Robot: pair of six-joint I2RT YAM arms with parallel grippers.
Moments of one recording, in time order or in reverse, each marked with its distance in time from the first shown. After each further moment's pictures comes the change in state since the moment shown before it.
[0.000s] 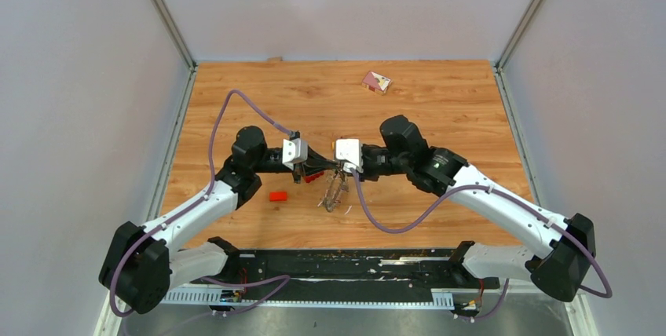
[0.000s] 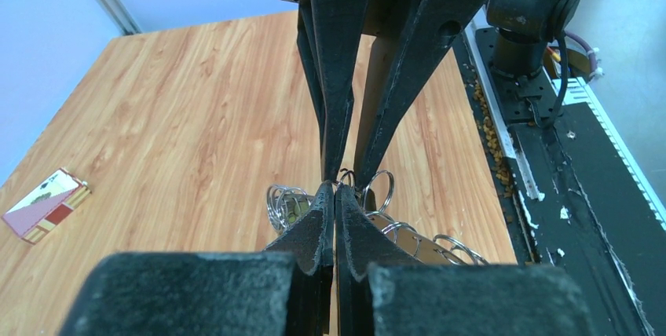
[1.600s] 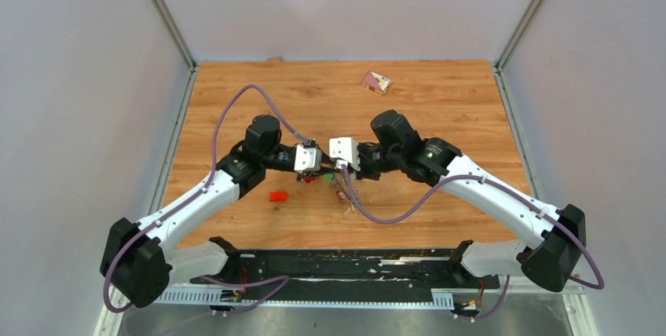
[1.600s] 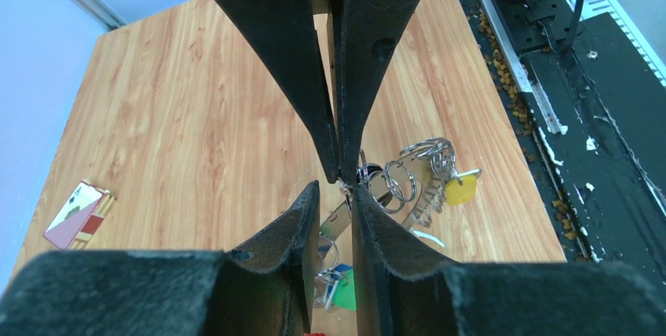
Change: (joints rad) left arm -0.063 0.035 0.185 -0.470 -0.035 0.421; right arm -0.004 0.087 0.119 -0.203 0.037 -0.044
